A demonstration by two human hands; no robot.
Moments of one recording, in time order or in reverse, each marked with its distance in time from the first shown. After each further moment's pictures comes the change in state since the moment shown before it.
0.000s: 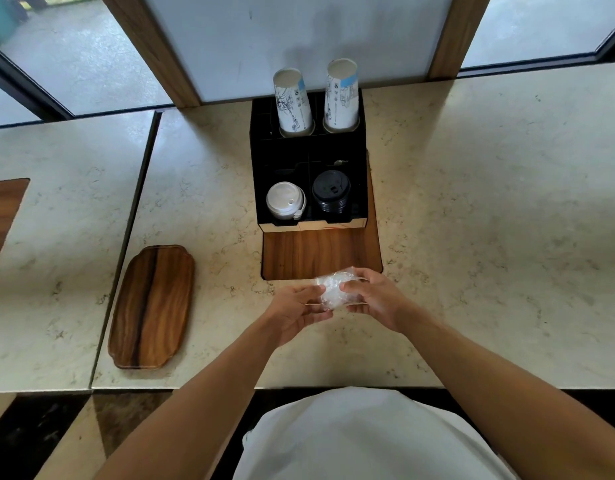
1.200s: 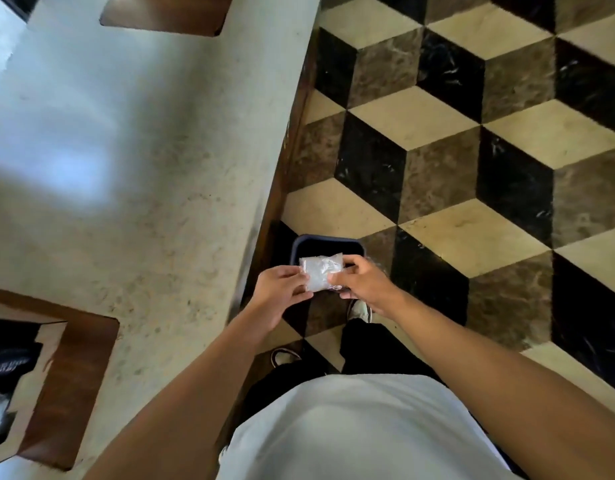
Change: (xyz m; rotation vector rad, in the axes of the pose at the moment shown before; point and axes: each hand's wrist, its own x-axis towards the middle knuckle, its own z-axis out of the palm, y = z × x) left_hand -0.063 -0.240 0.266 1.183 -0.536 -0.121; right_hand -0.287 0.317 -0.102 0.824 0.953 -0.134
